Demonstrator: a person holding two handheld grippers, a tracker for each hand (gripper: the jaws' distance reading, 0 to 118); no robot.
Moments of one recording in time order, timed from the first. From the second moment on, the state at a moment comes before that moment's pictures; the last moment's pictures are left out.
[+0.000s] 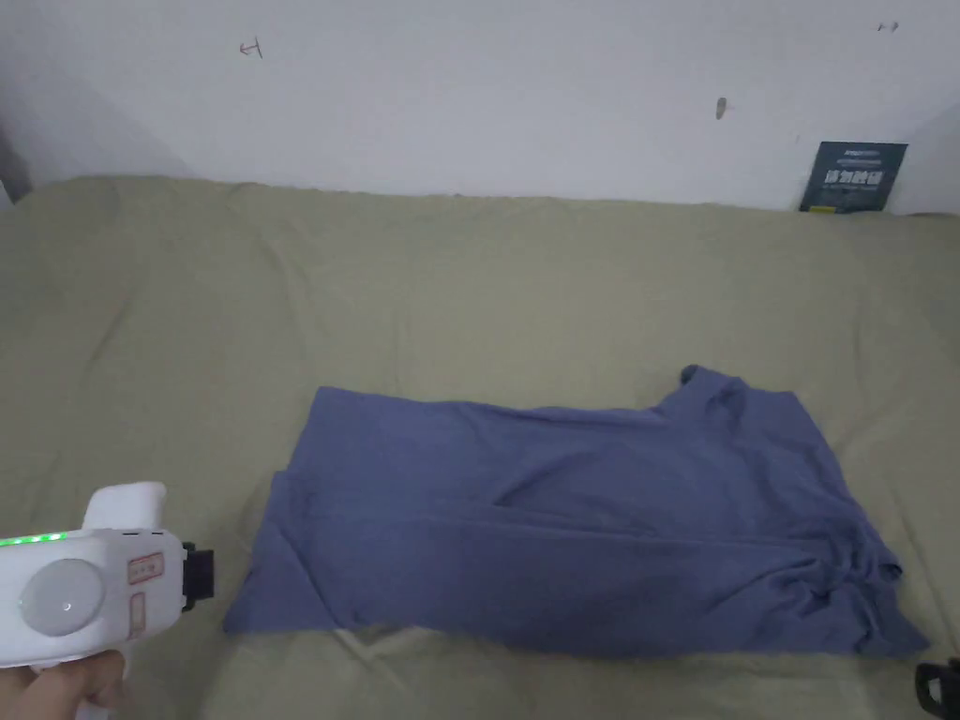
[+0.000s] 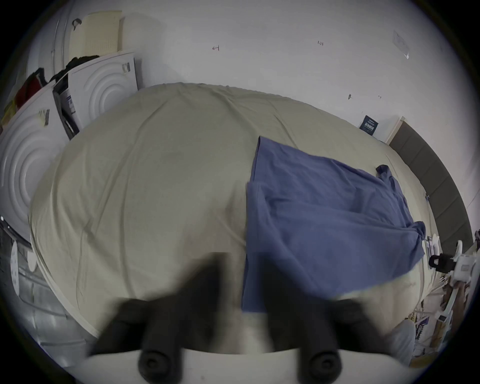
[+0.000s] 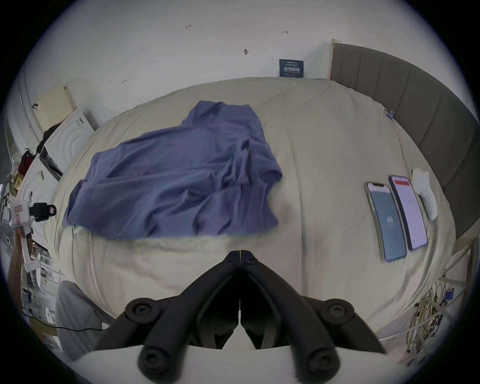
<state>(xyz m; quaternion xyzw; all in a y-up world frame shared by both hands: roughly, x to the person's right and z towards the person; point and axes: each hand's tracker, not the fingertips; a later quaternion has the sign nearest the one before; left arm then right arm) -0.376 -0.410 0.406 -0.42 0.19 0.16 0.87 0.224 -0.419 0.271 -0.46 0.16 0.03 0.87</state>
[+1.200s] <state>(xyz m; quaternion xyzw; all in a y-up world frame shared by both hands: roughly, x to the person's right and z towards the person) -0.352 -0.442 0.345 -0.48 0.16 0.12 0.86 0.200 -0.438 0.201 -0.48 0.15 0.02 0.86</state>
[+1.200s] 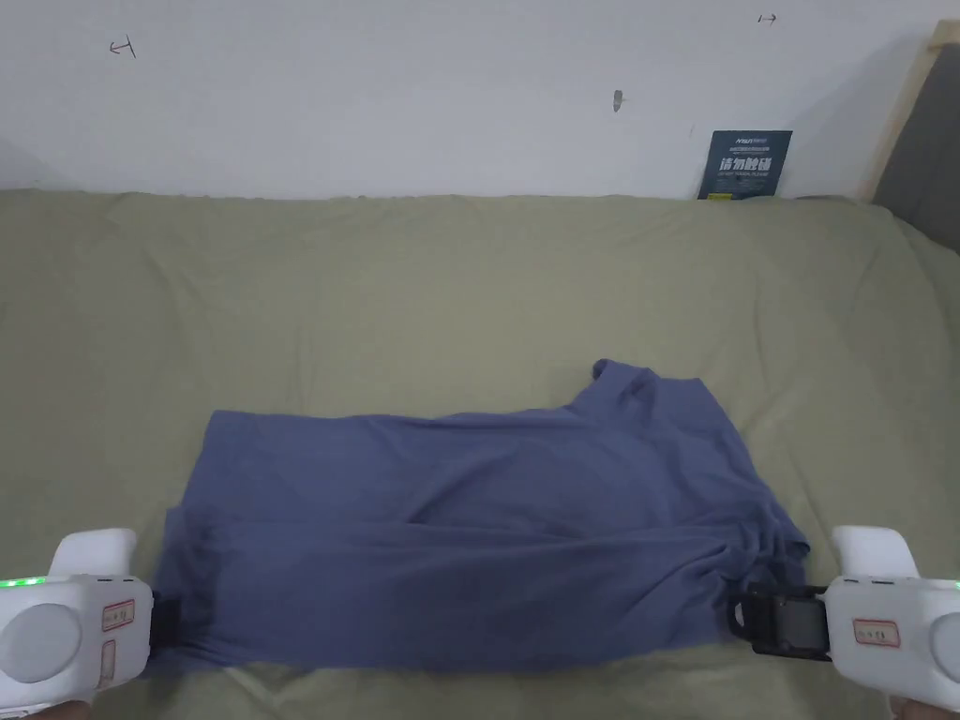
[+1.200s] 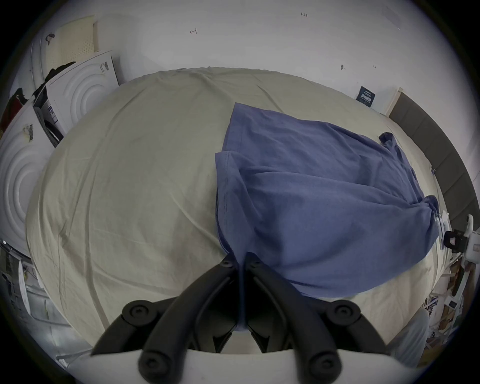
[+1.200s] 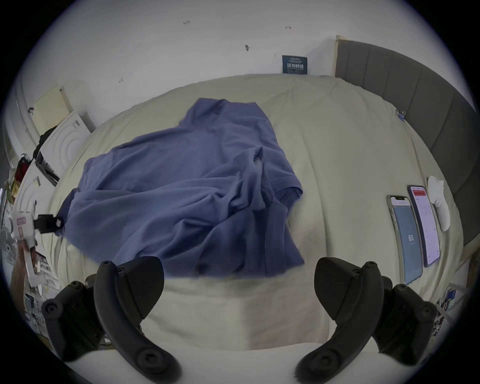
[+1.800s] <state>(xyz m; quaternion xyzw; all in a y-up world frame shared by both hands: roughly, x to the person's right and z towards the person) -0.366 -0.431 0.354 -0.48 0.16 0.12 0.85 0.213 -0.417 0.212 -0.47 0.18 -0.03 0.86</state>
